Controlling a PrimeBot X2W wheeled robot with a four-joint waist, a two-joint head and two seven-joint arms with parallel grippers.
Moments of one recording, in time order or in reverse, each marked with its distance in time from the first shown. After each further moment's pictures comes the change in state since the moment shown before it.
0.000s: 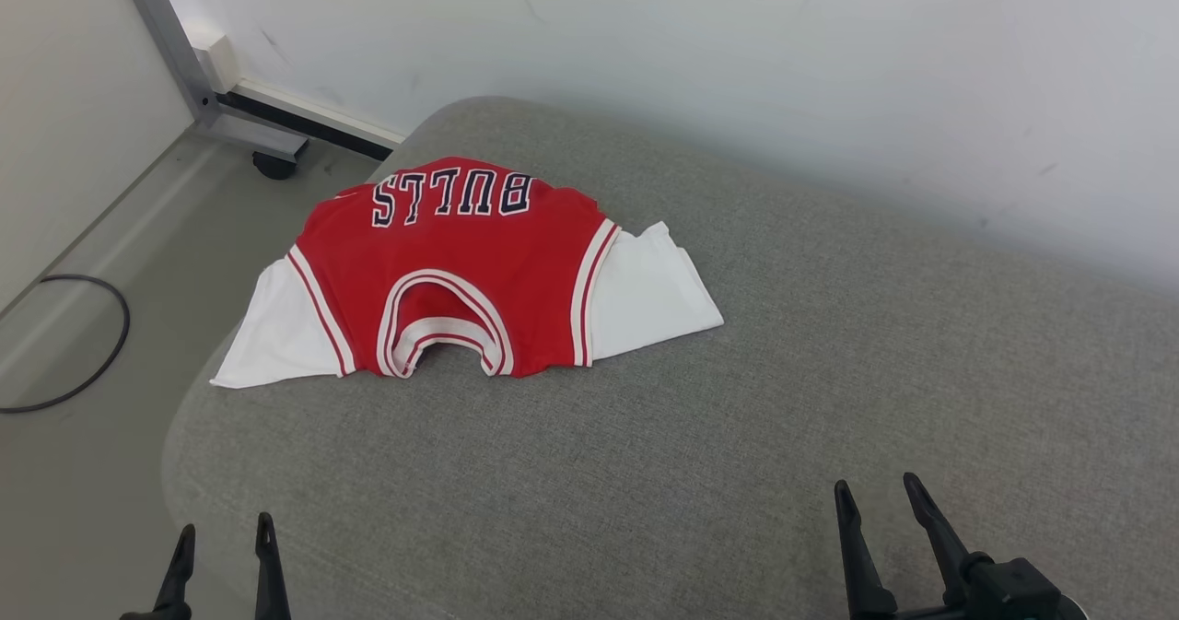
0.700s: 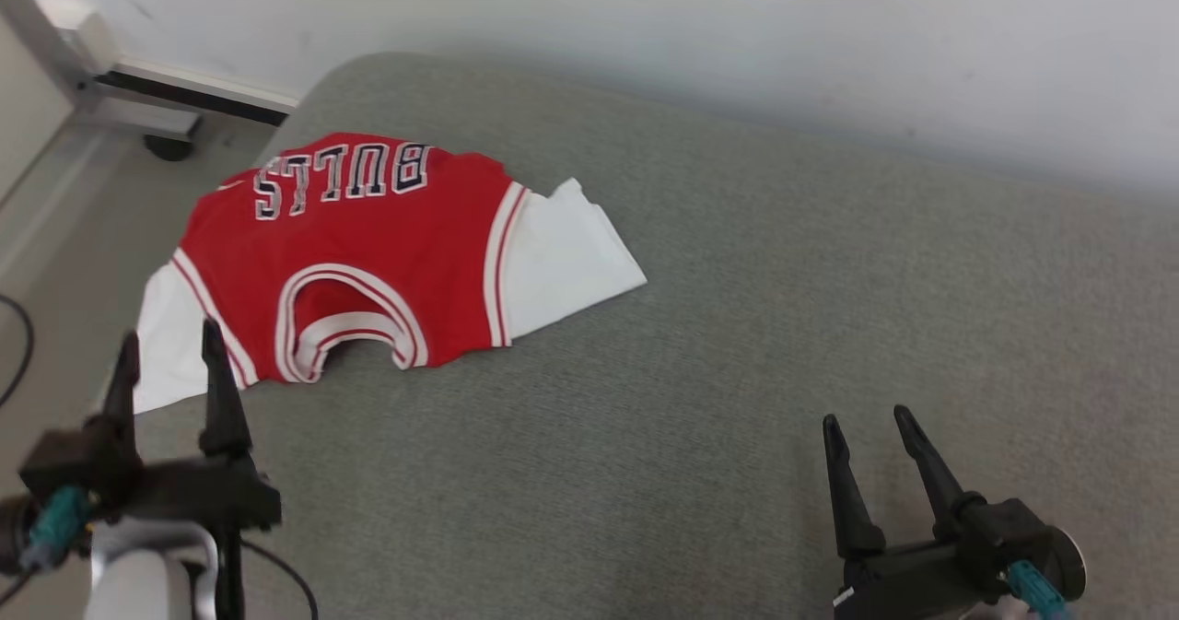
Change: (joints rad) left arm -0.302 0.021 0.031 0.072 -0.047 -0.015 0.000; right arm -0.093 0.000 0.016 -0.004 -0.022 0.000 0.000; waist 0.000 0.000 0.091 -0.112
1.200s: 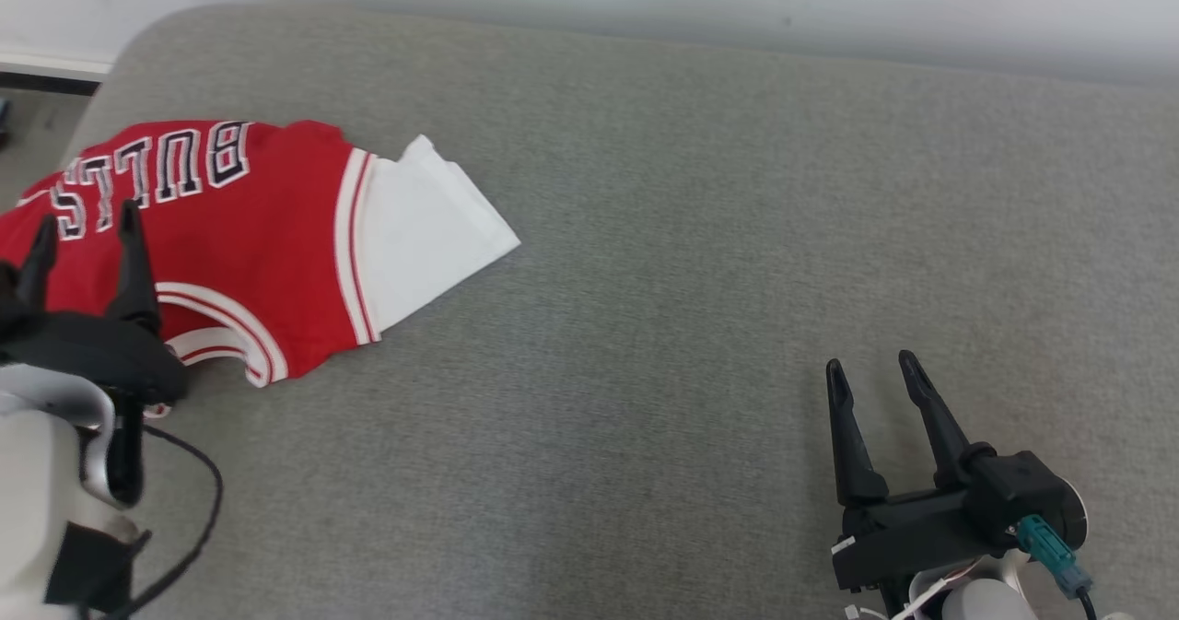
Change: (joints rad) left arm -0.353 0.210 -0.117 0.320 -0.192 -0.011 0.084; right arm -0.089 0.000 -0.006 -0.004 0.024 0.000 0.000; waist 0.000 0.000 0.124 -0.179
